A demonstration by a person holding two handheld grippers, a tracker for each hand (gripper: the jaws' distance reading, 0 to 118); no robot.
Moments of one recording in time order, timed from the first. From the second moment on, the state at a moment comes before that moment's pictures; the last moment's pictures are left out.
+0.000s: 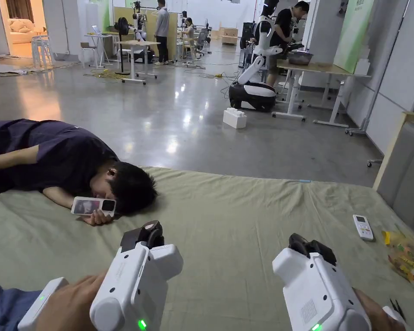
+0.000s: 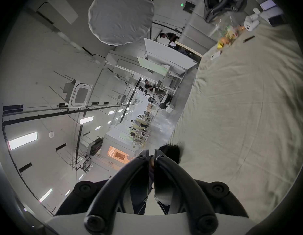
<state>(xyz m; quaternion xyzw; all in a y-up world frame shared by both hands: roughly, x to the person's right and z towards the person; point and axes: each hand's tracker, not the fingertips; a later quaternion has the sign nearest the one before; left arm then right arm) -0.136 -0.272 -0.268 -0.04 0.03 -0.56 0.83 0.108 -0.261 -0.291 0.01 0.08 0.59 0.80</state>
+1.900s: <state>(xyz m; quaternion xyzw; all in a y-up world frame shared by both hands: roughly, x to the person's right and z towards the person) -0.477 -0.409 -0.241 -0.47 0.17 0.11 0.86 0.057 -0.286 -0.302 -0.13 0.11 0.09 0.98</state>
